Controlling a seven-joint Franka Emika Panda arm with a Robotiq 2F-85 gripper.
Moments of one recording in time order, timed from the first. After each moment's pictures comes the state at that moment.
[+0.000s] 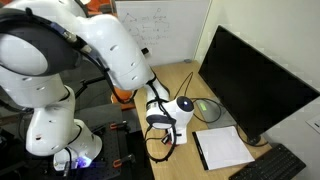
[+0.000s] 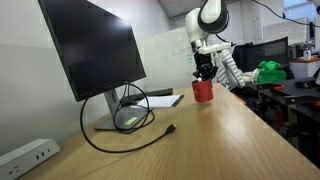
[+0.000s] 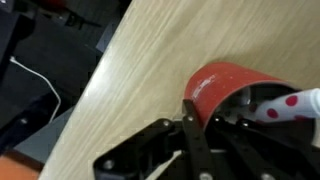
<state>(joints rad) -0.02 0.17 -0.21 -2.57 0.10 2.68 0.68</state>
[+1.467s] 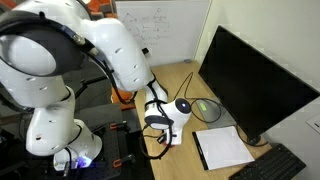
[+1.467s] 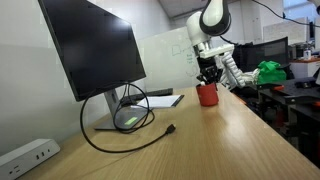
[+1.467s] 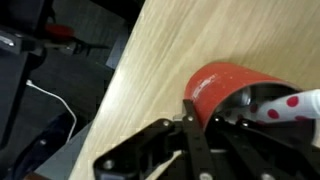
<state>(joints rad) -0.02 0.20 -0.20 -2.58 0.12 2.66 0.78</state>
